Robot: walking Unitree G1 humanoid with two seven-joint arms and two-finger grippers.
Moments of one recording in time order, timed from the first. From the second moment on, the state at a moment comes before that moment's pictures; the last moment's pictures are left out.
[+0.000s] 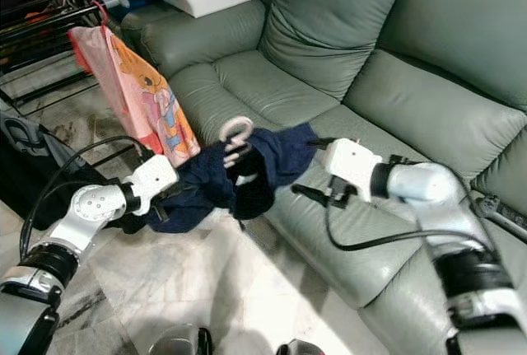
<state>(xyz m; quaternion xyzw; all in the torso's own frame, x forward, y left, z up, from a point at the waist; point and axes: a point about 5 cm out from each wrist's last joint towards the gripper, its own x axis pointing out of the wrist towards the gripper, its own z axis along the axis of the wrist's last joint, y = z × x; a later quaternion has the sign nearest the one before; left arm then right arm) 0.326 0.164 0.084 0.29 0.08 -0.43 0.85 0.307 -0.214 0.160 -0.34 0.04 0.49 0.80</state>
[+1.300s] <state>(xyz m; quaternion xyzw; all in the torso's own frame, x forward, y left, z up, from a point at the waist) 0.311 0.127 0.103 0.32 -0.01 -0.54 0.78 0.325 -0.226 0.145 -0.36 0.15 0.57 0.72</state>
